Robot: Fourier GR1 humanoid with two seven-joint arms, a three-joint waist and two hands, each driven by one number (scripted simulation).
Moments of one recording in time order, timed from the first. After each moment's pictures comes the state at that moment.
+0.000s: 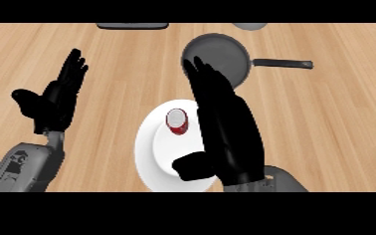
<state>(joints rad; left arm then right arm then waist) -0.26 0.41 -0.15 -1.41 0.28 0.27 0.01 -0.54 -0.02 0.59 -1.88 0.78 0.11 1.00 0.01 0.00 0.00</state>
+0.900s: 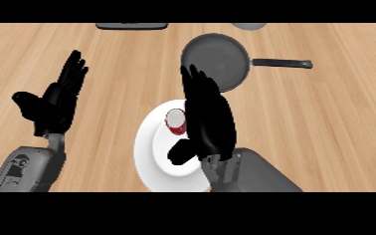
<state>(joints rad) -0.24 0.37 -0.11 -1.44 0.21 0.24 0.04 -0.59 -0.01 0.64 -1.64 0.75 0.02 1.06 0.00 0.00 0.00</state>
